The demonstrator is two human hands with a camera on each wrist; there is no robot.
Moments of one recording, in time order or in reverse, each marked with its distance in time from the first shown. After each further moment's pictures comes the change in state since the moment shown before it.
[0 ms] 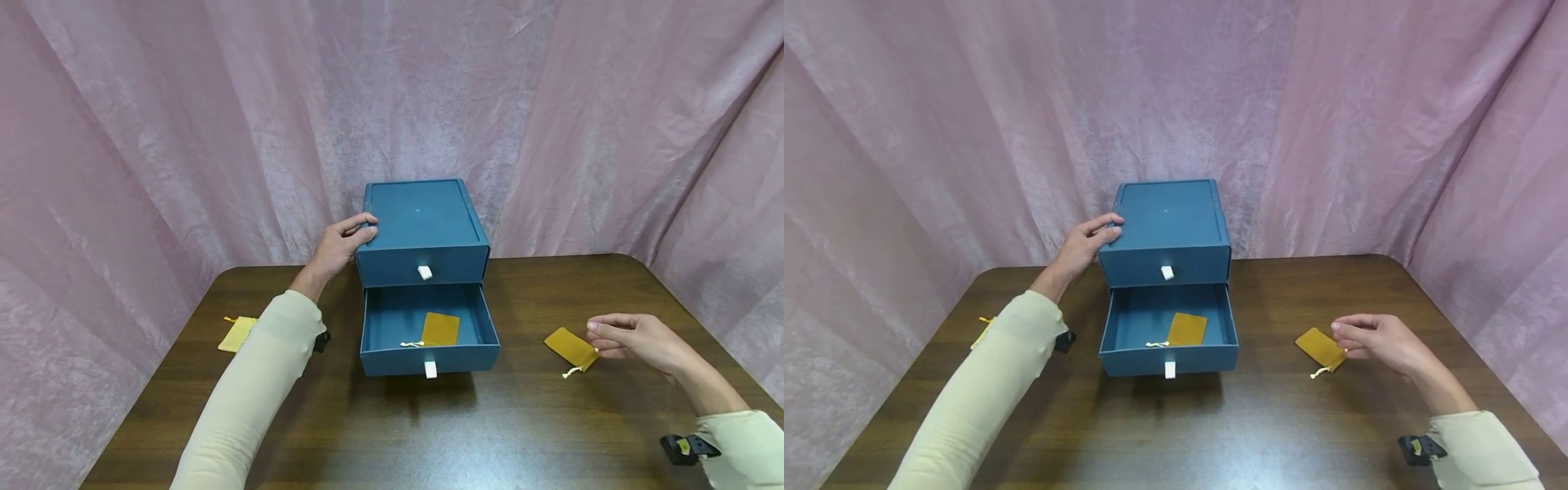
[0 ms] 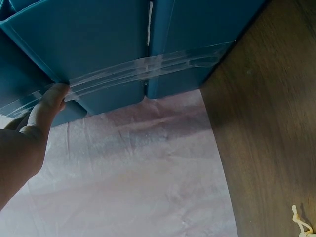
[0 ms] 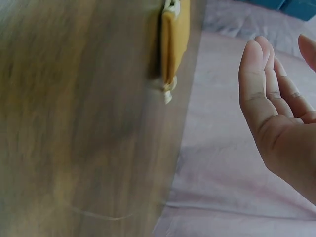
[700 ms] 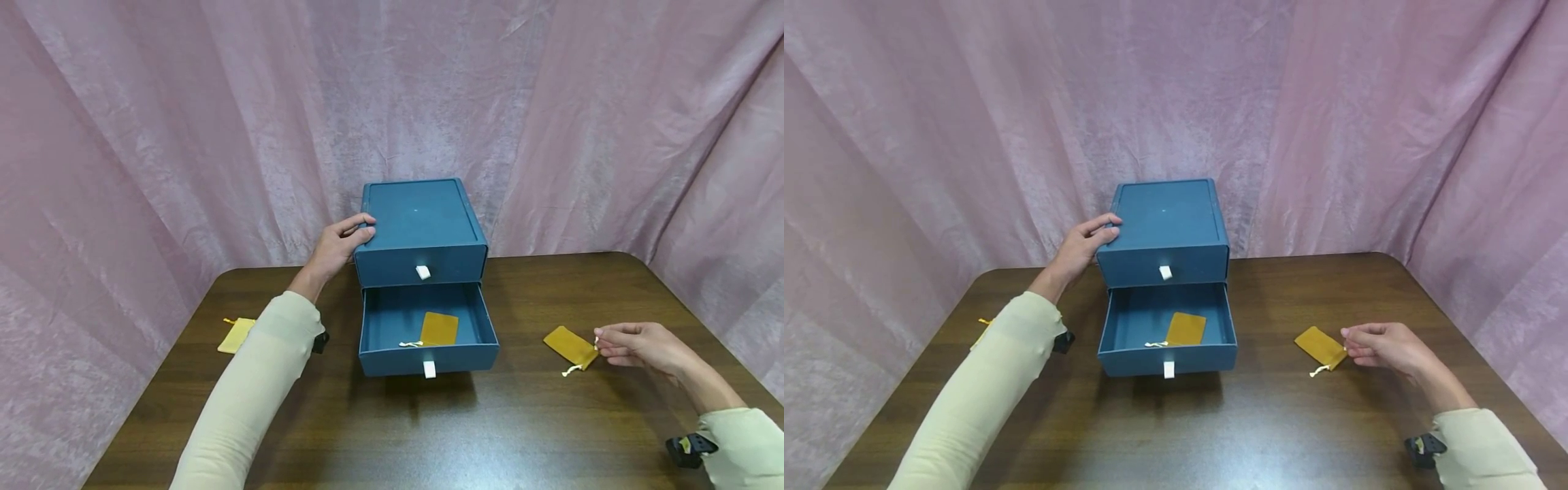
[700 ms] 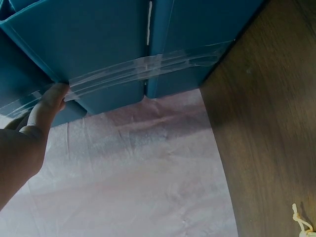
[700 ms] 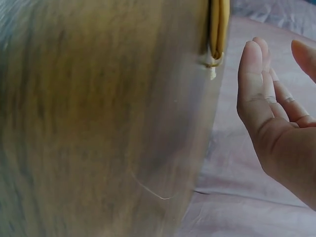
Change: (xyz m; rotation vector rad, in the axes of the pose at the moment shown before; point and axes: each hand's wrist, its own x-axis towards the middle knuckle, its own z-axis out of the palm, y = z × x) left_hand 0.000 -0.001 -0.002 -0.023 -0.001 -0.003; right_hand 0.006 0.029 -0.011 0.172 -0.035 0.149
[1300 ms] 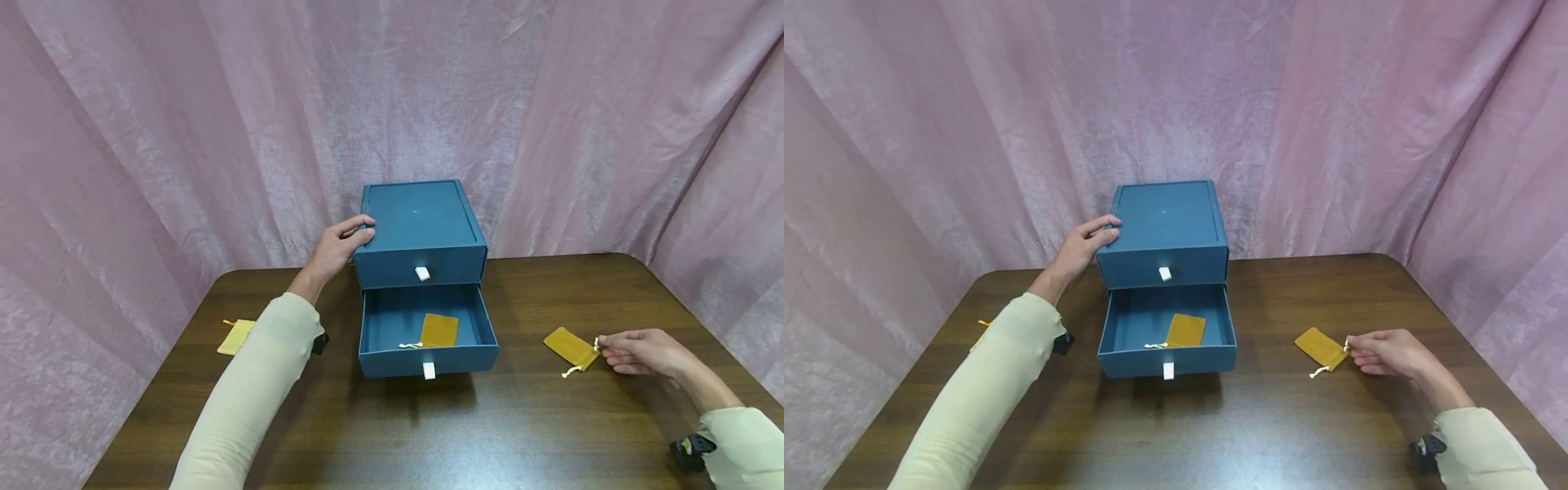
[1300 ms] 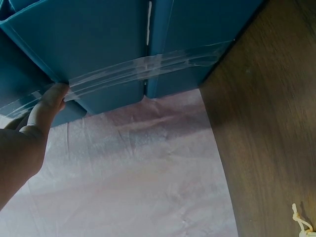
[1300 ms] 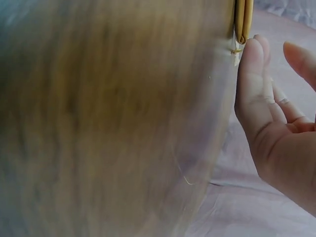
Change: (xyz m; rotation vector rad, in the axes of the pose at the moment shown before) left_hand -0.001 0.002 0.000 0.033 -0.009 0.007; right_hand 0.003 0.015 -0.009 -0.009 -0.019 0.078
